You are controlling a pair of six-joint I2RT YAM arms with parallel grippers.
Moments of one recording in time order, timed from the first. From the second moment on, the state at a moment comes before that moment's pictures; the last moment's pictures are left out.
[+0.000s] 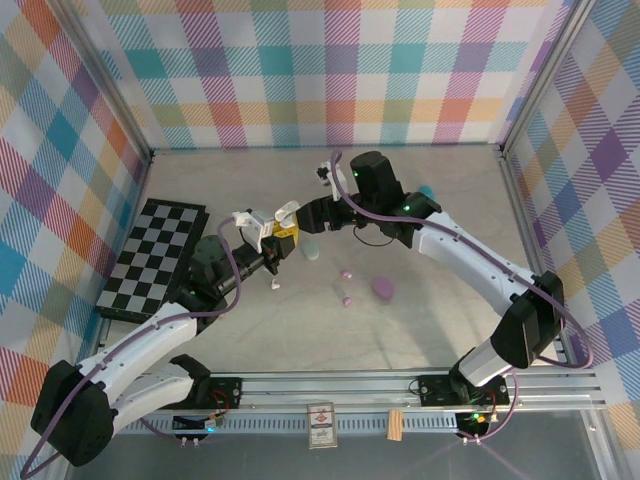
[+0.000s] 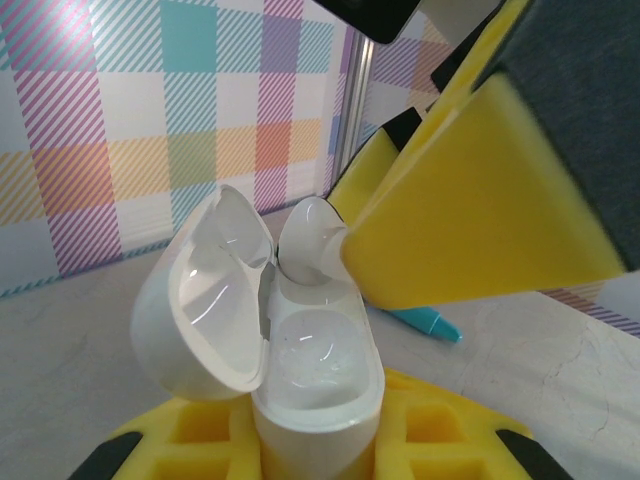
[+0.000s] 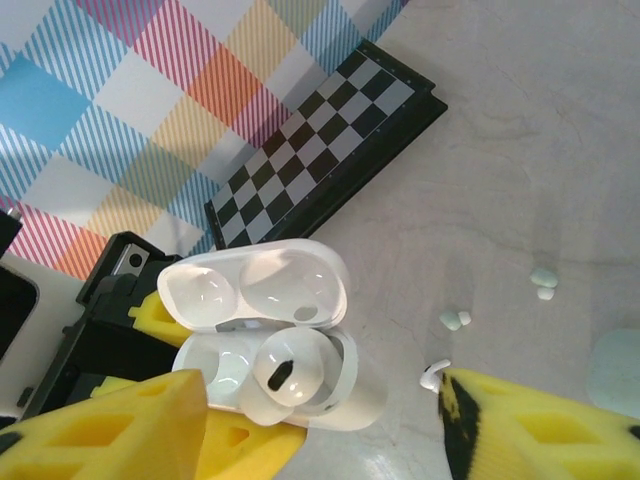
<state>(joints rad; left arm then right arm) -0.55 0.97 0.54 0.41 0.27 -0.11 0.71 1.53 1.43 -0.42 -0.54 0.38</state>
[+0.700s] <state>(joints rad) -0.55 0.98 0.56 0.42 0.28 -0.11 0.69 1.45 1.34 -0.37 -0.48 0.39</state>
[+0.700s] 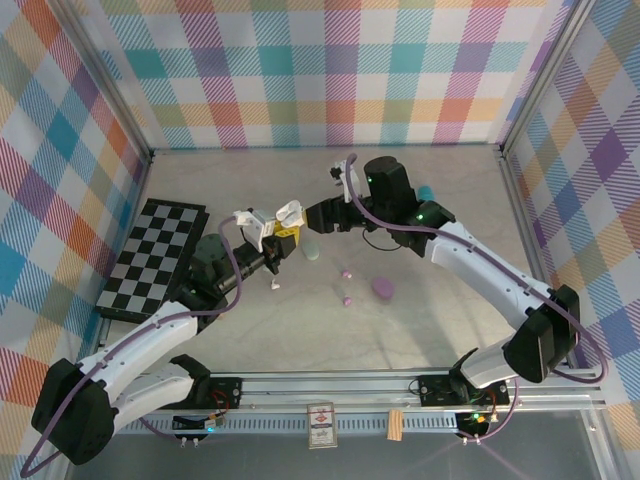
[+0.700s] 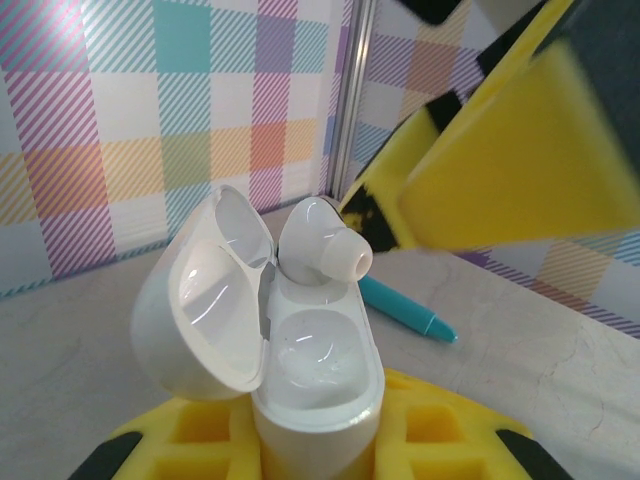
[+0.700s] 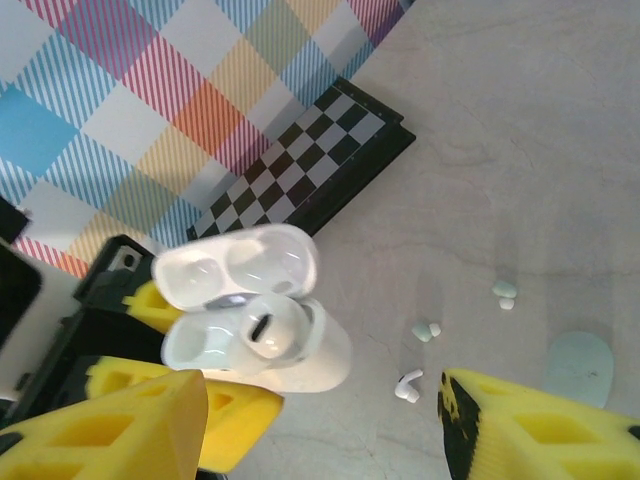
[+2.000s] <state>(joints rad) -0.55 0.81 0.57 0.27 0.19 -0.01 0.66 1.48 1.16 -0.30 -0.32 0.50</state>
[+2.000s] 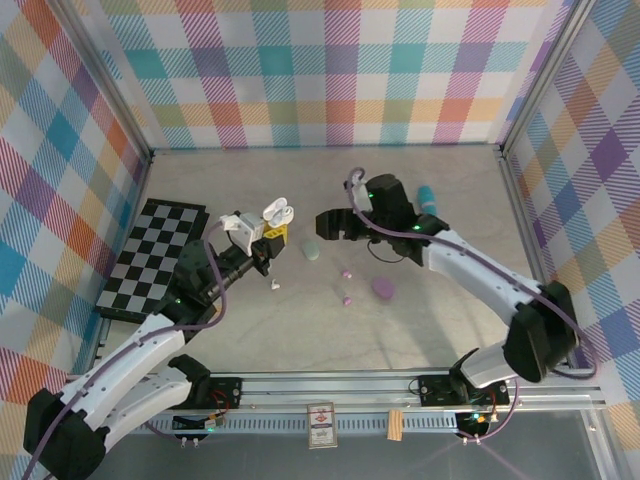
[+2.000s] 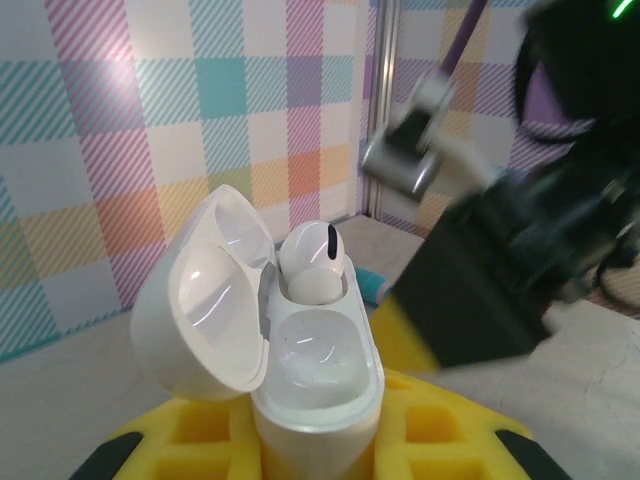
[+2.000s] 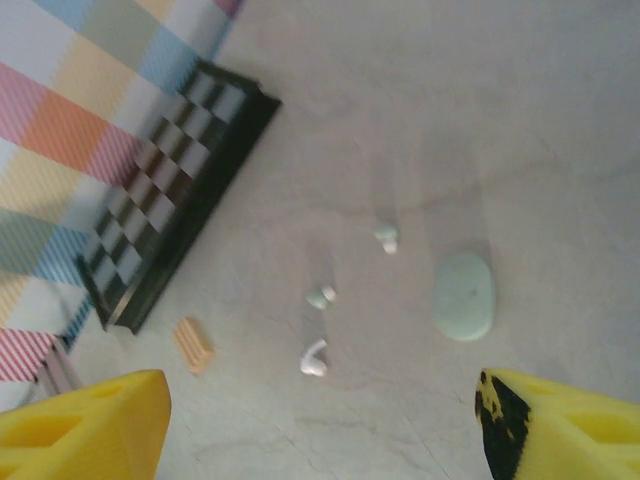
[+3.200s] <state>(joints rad) -0.04 0.80 0.67 0.09 0.16 -0.06 1.03 2.20 1.62 -0.50 0.05 0.23</state>
